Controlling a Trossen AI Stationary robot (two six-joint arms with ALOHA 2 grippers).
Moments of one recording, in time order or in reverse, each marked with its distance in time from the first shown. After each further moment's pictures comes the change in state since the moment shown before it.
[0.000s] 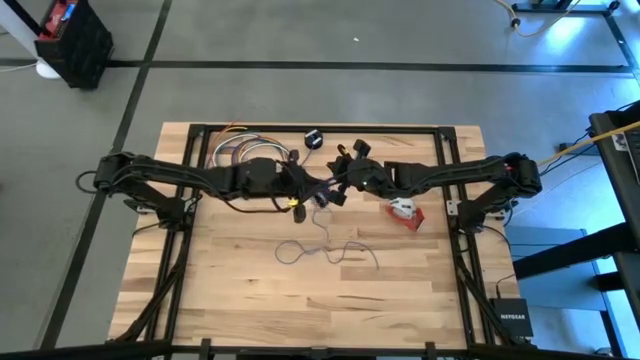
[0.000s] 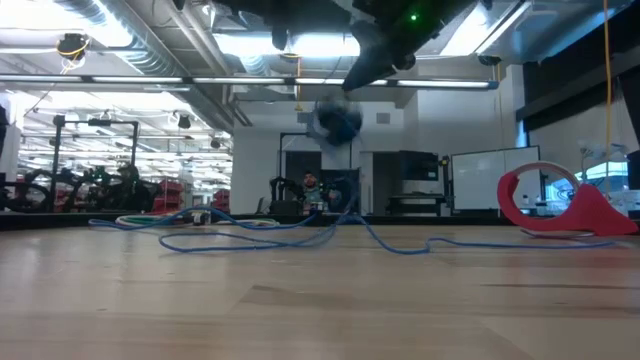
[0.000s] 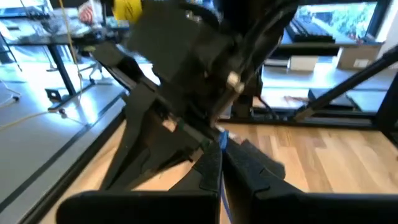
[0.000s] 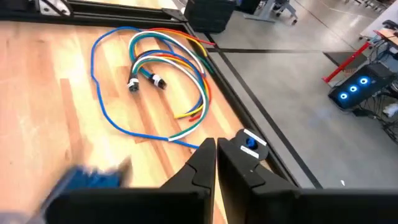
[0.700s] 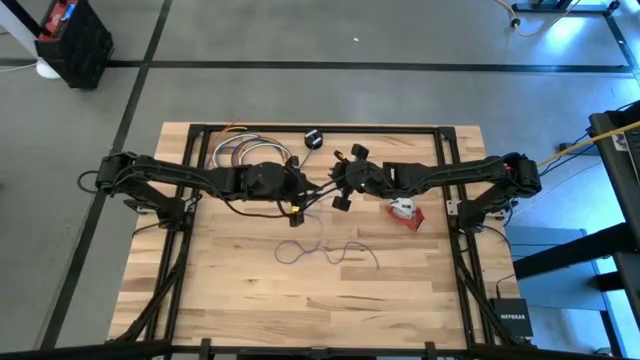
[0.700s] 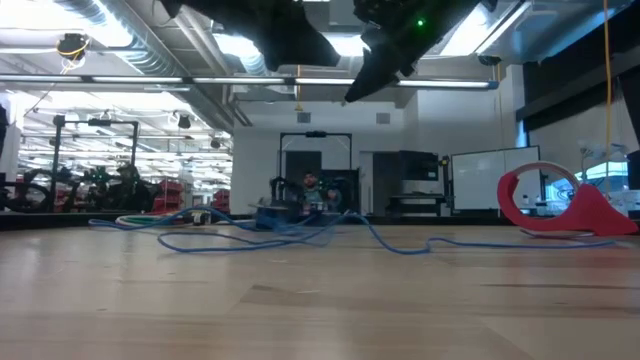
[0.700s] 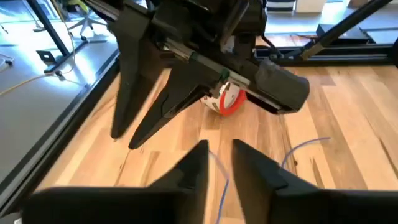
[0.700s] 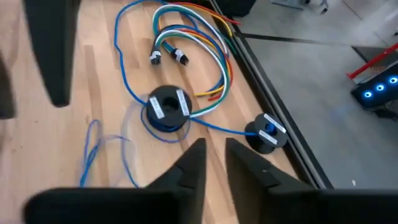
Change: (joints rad) left arm 0.002 0.017 -0.001 -0.195 0.000 0.032; right arm 0.000 0.005 0.000 -0.092 -0.084 -0.027
